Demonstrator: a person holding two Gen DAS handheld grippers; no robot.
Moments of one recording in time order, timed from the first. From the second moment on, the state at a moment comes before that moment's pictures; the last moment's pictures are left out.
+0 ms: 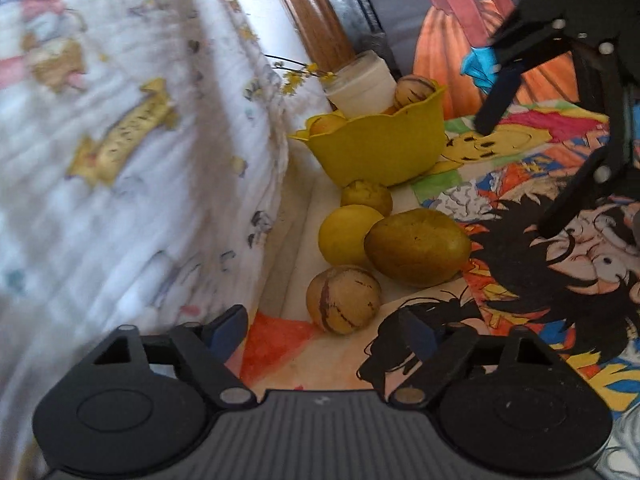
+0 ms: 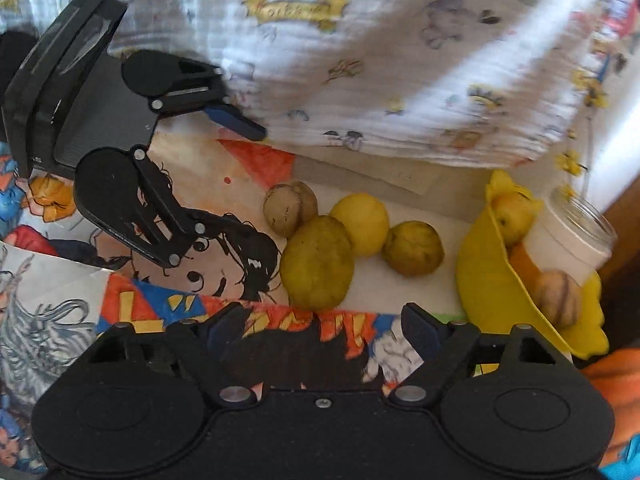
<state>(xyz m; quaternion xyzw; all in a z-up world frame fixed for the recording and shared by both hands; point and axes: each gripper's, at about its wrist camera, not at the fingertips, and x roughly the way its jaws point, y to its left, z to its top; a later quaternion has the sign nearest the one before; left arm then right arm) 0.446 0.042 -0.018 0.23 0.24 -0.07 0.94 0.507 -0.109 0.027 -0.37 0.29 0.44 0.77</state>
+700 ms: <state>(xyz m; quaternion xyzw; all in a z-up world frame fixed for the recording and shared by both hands) 0.468 0.036 -0.028 0.28 0.24 -0.11 0.92 0.533 -0.068 0.000 -0.40 0.29 0.45 0.74</state>
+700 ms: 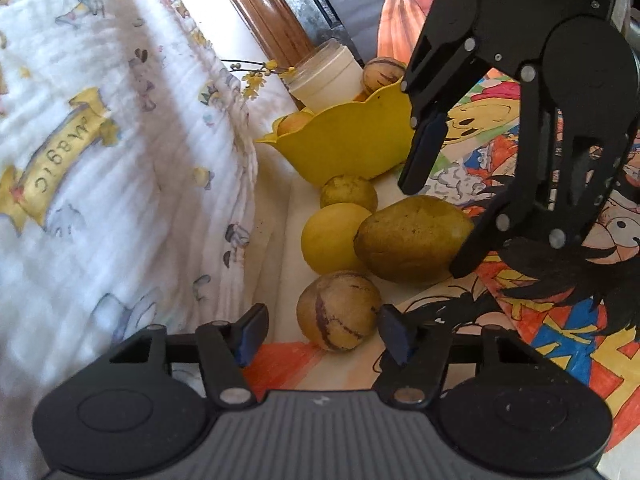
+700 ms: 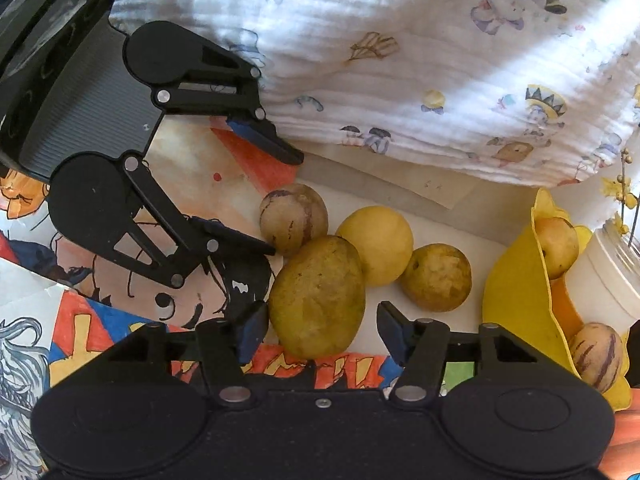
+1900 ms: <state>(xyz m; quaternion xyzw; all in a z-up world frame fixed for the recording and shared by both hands) 0.481 0.042 -0.015 0.20 0.28 -0.12 0.93 0.537 -0.084 -0.001 -0.35 0.33 0.43 0.76</state>
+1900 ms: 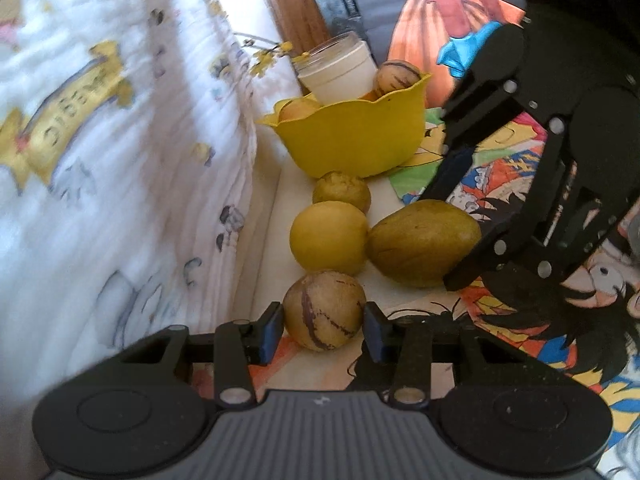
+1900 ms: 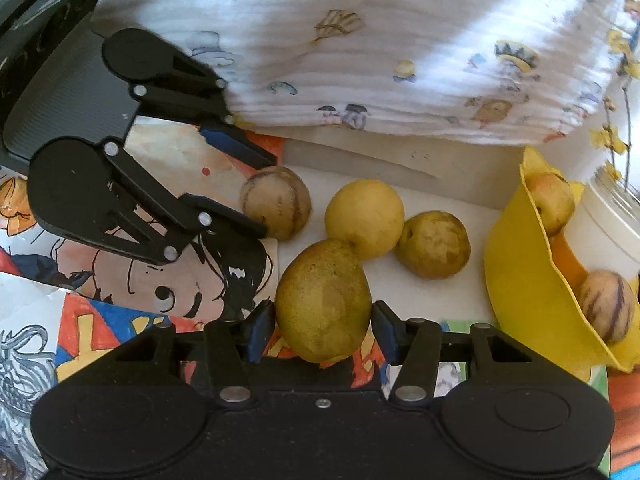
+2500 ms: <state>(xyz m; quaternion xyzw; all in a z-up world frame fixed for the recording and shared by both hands) 0.445 0.043 -0.002 0.16 0.31 -0.14 0.93 0.506 -0.105 0.004 -0.31 0.36 0.42 0.78</state>
